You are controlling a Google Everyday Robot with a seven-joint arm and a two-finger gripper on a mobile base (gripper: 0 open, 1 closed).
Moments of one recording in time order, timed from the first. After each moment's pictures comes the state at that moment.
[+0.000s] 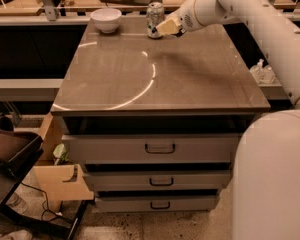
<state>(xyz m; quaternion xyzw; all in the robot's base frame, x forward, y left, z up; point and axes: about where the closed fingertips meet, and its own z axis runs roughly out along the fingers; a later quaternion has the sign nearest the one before) 0.822 -0.068 0.941 -0.42 0.75 0.13 0.49</state>
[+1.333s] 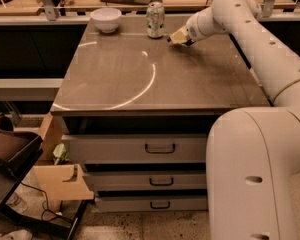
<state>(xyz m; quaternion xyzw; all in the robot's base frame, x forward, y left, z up) 0.890 -0.126 0.874 -0.34 0.81 0.06 0.47</state>
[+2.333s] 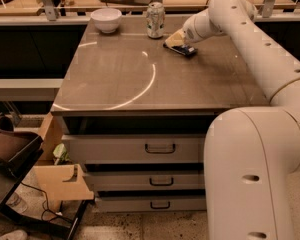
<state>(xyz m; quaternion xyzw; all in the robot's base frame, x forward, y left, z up) 0.892 -0.119 0.864 -0.35 0.81 0.07 0.46</state>
